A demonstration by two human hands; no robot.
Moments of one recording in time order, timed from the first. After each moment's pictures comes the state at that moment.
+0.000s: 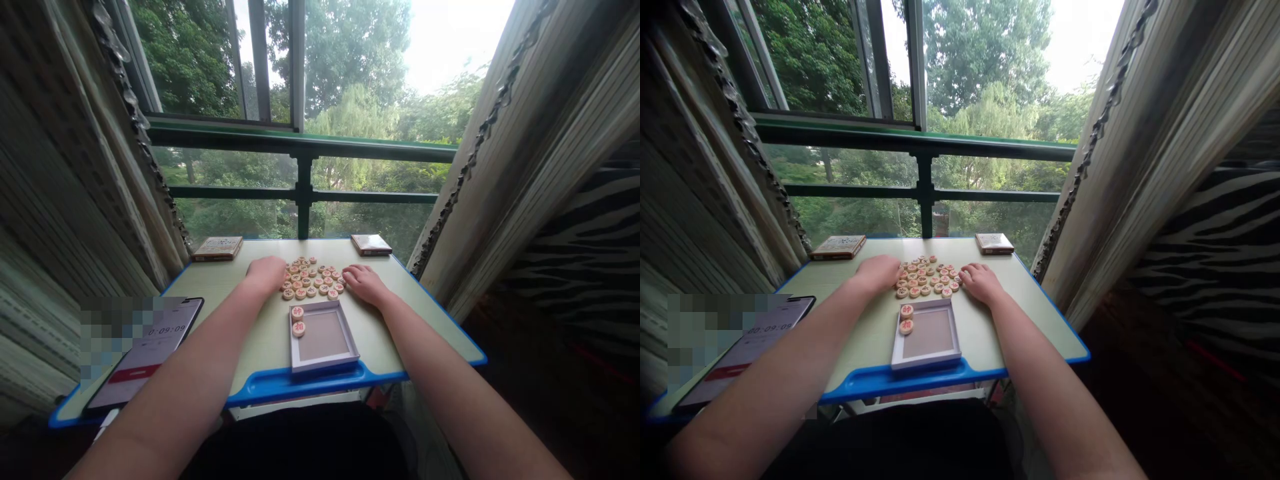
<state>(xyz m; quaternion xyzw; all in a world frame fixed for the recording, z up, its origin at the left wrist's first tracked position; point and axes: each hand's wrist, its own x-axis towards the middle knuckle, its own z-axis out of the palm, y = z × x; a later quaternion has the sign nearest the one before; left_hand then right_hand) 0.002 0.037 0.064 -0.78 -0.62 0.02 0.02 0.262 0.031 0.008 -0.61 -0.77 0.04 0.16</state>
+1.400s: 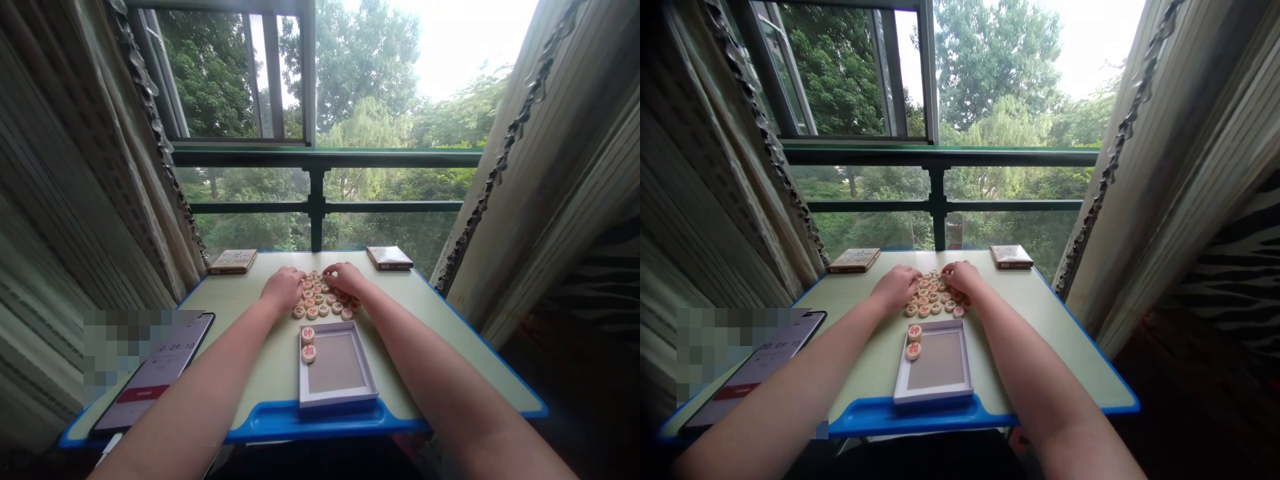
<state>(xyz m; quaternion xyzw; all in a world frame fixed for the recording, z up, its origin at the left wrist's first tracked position) -0.002 0.052 0.036 -0.82 -0.54 -0.18 0.04 0.188 0.095 0.033 -0.59 -0.79 0.05 0.16</state>
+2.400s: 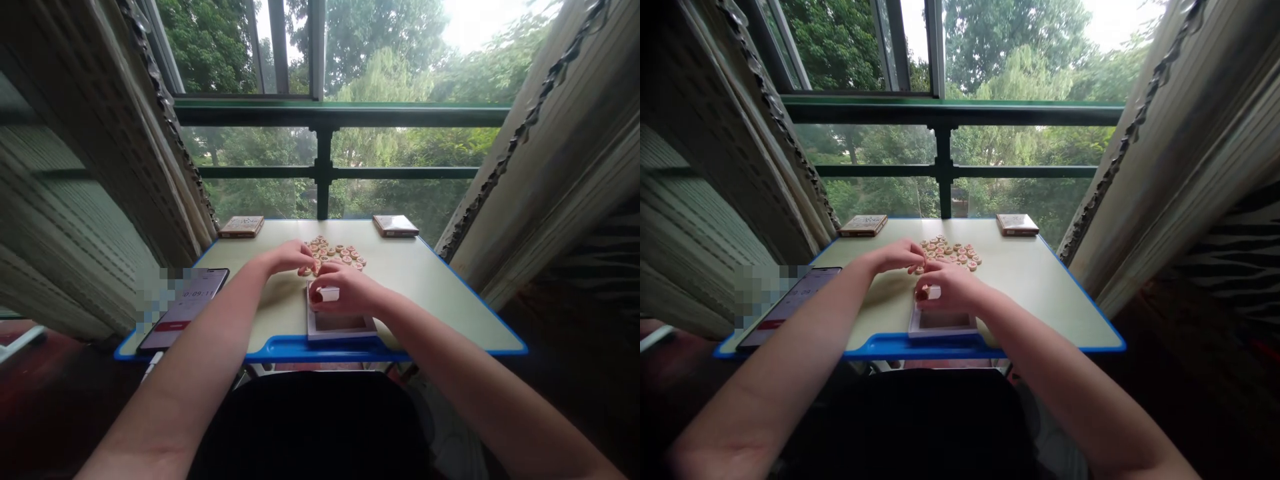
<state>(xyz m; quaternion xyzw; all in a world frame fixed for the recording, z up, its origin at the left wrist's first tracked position) -0.013 0.019 0.064 -0.77 -0.46 -0.15 -0.40 0.166 -0.043 0.044 -0.22 -0.93 0.09 0.28</state>
